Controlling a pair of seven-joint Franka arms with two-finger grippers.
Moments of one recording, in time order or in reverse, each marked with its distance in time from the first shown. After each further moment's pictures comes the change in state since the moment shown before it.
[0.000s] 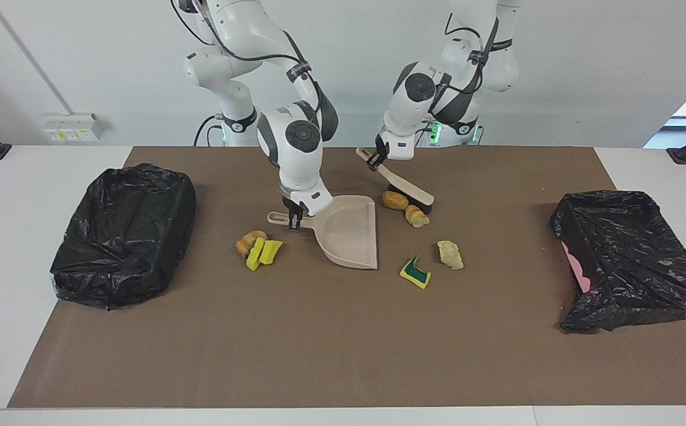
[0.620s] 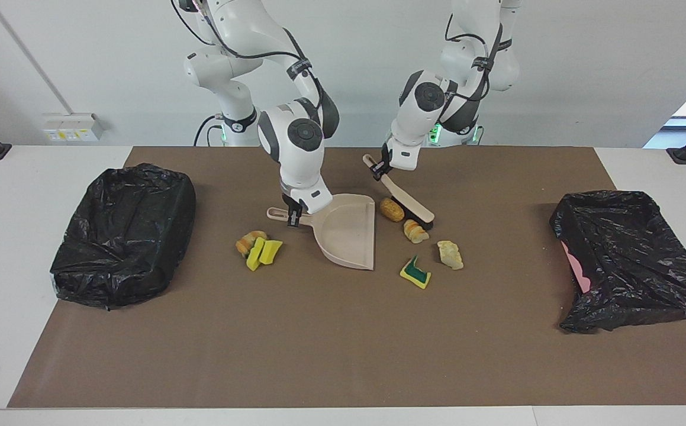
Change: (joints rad) left arm 0.051 0.034 0.008 0.035 0.000 -0.025 0.265; right arm 0.005 -0.015 0.001 0.007 -0.007 -0.066 0.048
